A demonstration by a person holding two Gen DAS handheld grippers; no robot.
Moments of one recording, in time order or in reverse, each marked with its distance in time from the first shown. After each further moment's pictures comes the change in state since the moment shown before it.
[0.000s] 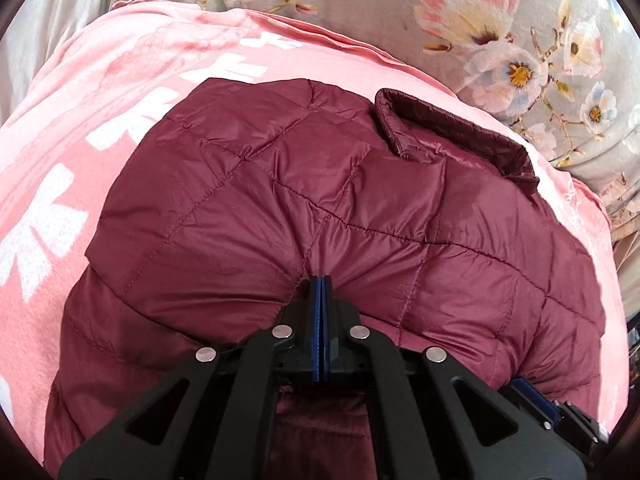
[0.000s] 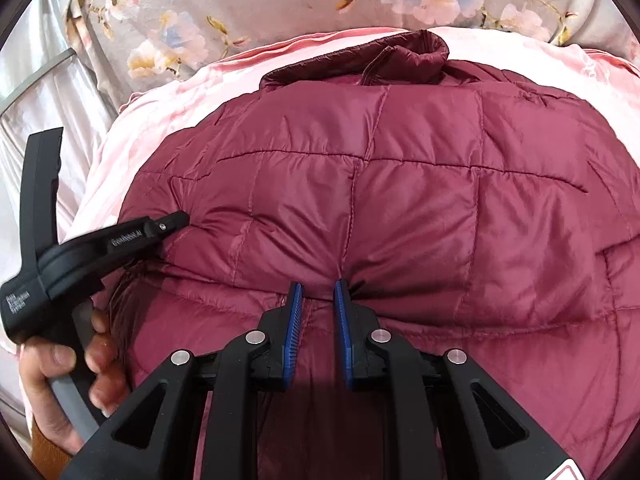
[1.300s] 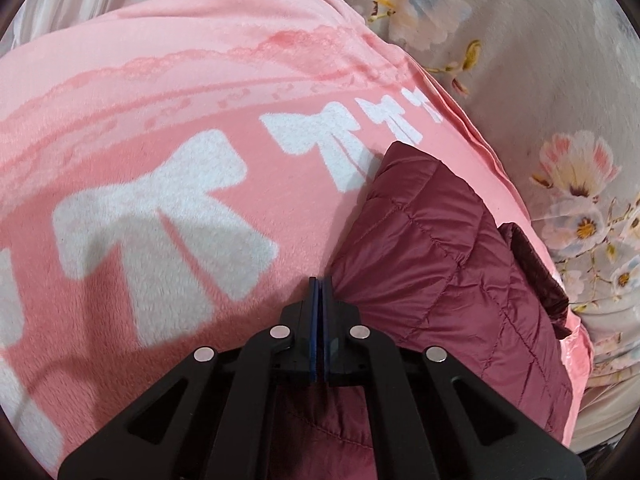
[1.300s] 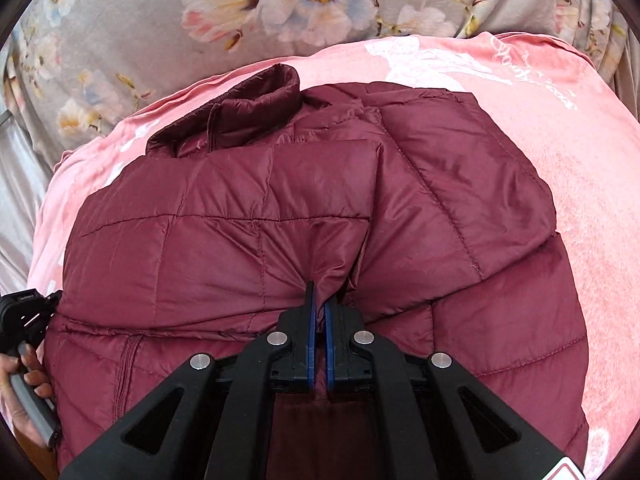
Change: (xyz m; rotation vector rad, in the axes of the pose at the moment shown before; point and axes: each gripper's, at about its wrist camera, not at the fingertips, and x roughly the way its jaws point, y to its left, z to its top) left arm -0.003 0.133 0.009 -0.436 -0.122 0.060; right arm -0.010 -0.095 0.018 0.177 -0.080 -0.172
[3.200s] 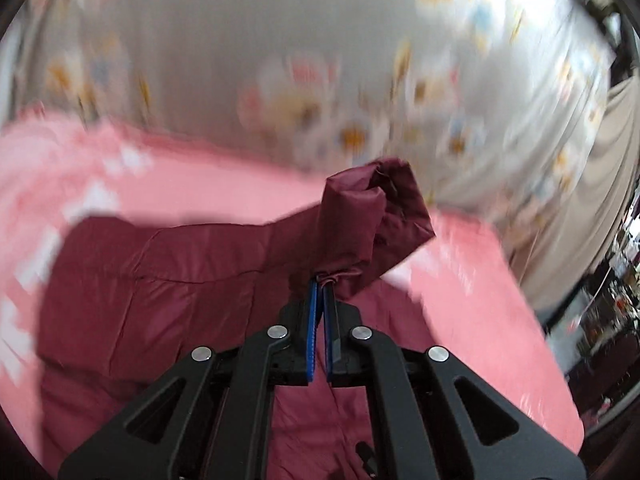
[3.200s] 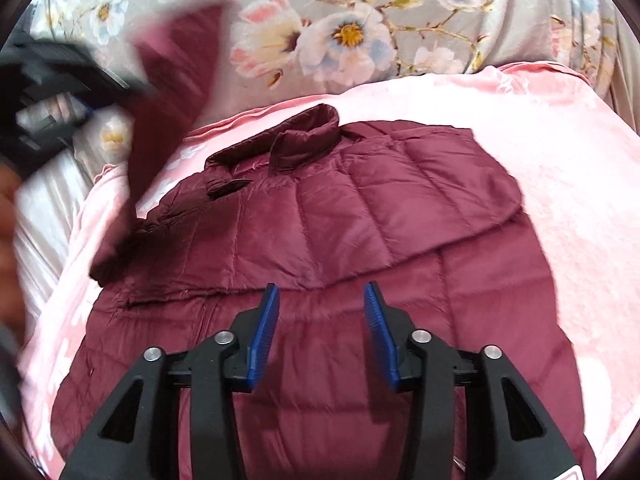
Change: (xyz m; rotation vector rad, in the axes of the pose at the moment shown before) left arm -0.087 -0.276 -0.089 0.584 0.057 -0.402; right arm -0.066 0.014 -0.044 -0.022 -0.137 0.071
